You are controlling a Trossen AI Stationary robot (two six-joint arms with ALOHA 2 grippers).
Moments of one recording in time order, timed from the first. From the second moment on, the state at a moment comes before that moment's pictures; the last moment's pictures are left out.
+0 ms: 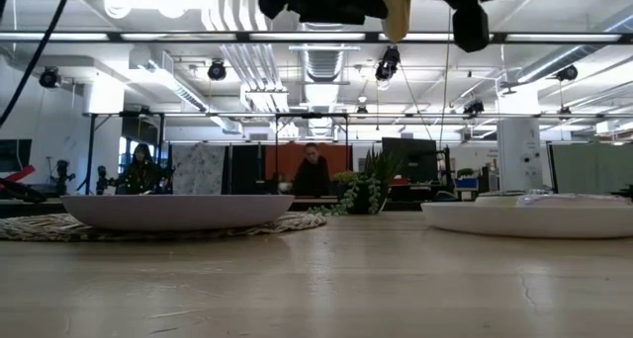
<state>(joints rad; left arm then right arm) -0.29 1.75 1.20 0.39 -0.94 0.04 0.38 1.25 0.67 0.66 1.02 1.37</state>
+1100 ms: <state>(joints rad) -0.20 1.82 1.31 0.37 -0.83 0.03 0.35 1.27 0.65 0.66 1.02 1.49</state>
